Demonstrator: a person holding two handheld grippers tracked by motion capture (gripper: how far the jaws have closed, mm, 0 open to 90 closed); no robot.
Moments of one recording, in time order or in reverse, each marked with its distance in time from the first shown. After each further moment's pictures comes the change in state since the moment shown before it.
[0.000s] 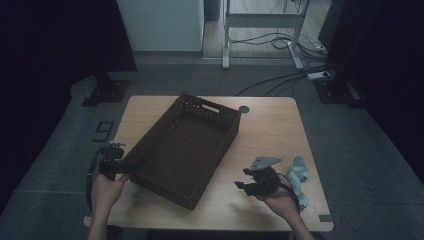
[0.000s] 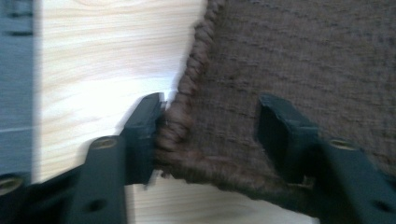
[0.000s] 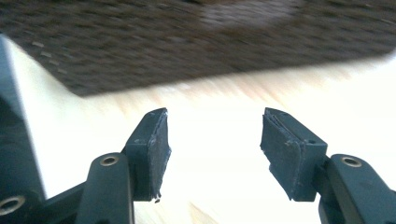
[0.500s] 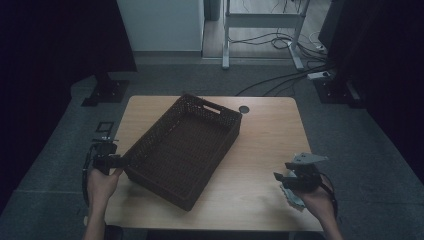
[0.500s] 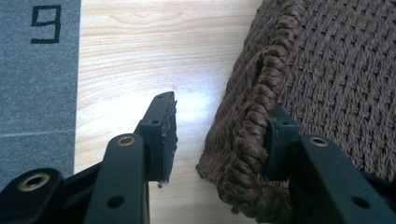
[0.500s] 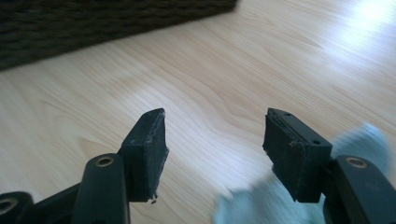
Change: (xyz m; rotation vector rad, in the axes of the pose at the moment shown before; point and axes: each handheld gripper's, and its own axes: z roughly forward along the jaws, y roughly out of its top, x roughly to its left) left arm 0.030 0.010 0.010 -0.035 0.023 -0.029; right arm -0.060 -0.049 -0.072 -0.001 -0.242 0.166
